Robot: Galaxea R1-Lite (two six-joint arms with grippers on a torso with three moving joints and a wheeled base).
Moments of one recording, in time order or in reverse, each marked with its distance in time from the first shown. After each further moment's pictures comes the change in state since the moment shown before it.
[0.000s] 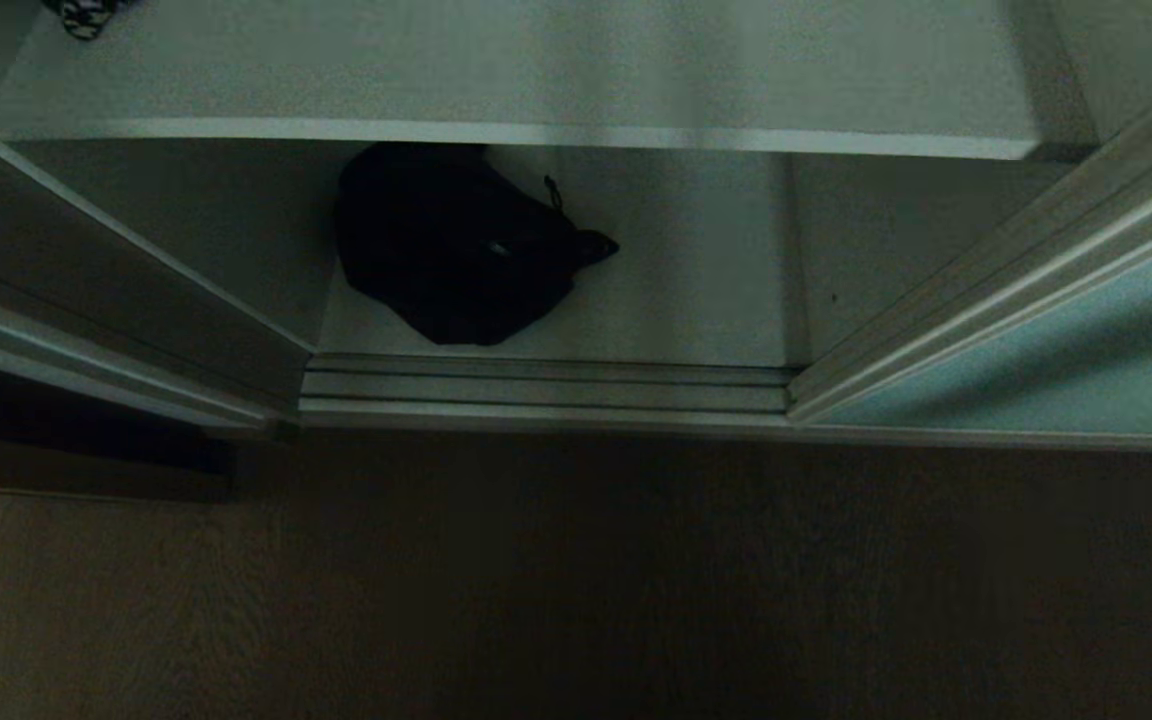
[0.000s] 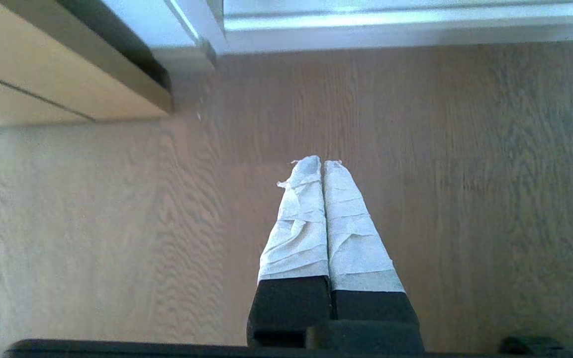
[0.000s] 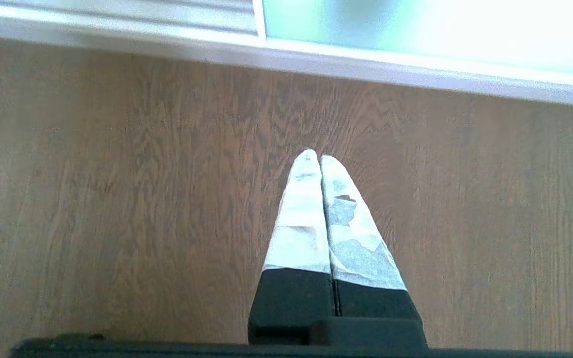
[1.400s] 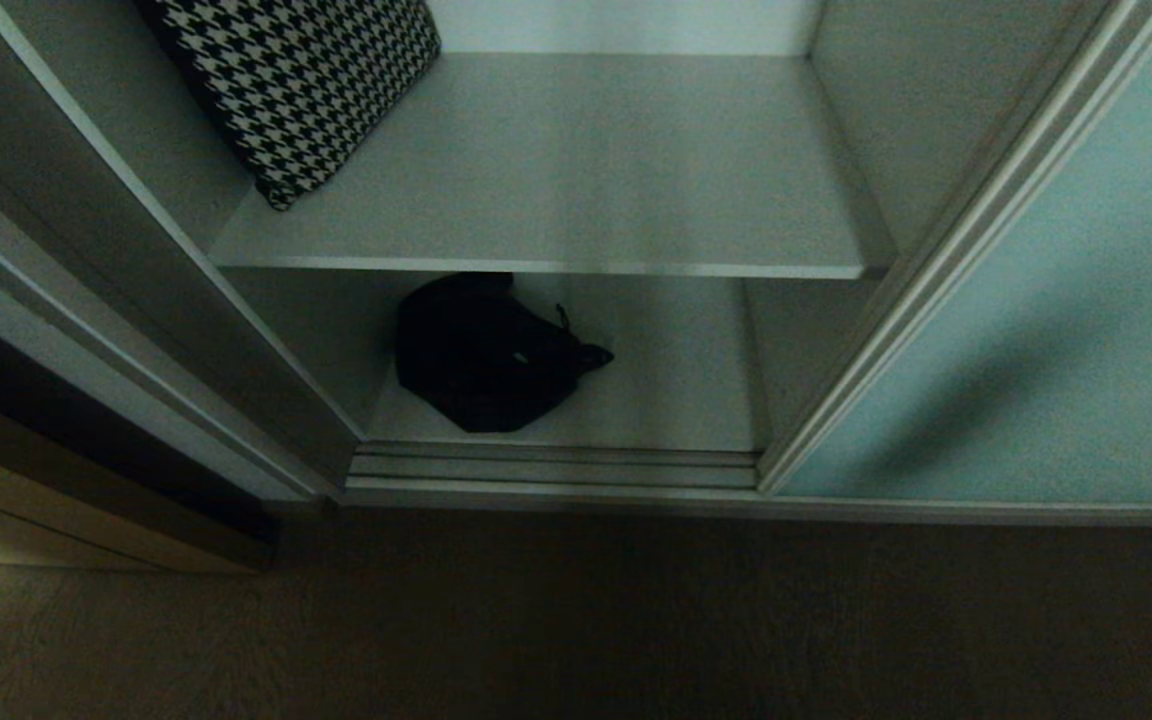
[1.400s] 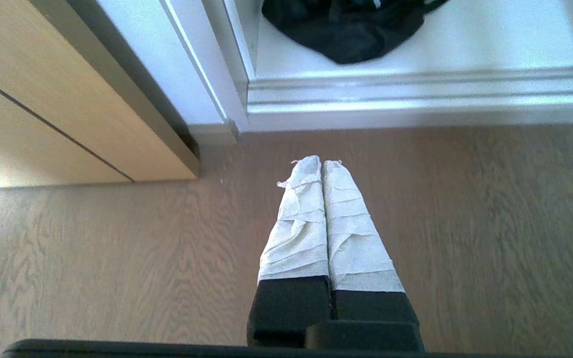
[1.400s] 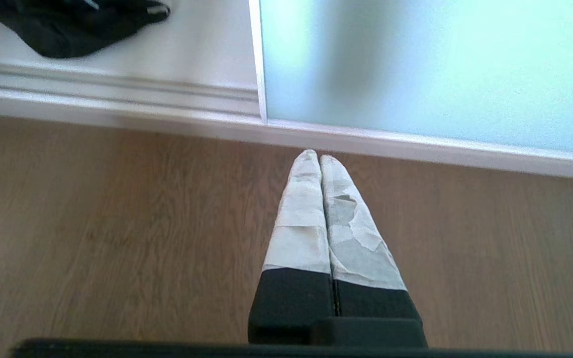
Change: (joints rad) left arm 0.000 0.000 0.001 0.002 -0.001 0.000; right arm 0.000 -0.001 0.000 0.000 0.000 0.000
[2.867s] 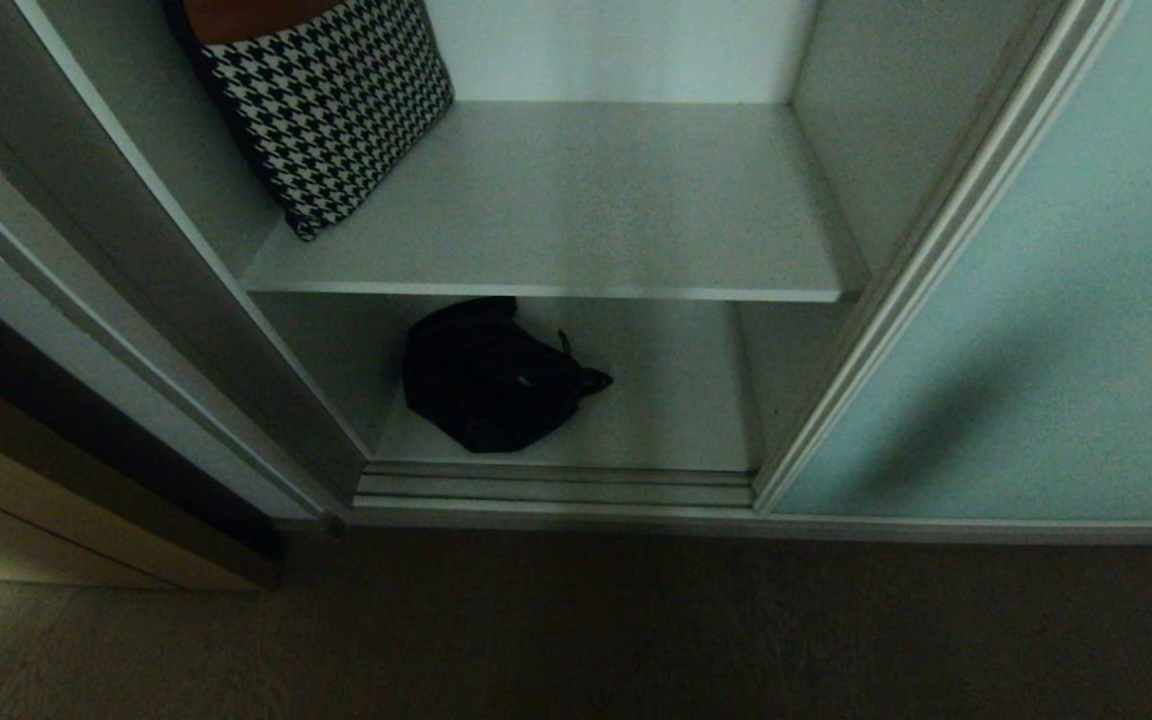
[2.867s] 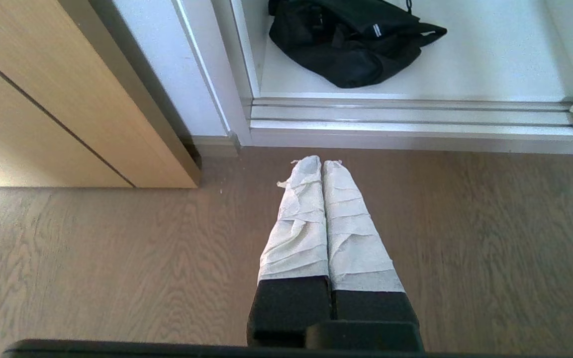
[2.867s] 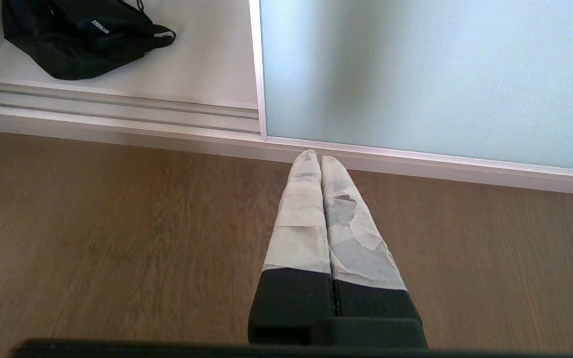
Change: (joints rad) left arm 0.000 0.000 0.000 -0.003 0.008 -0.053; right arm 0.000 0.000 0.000 0.002 0.000 -0.003
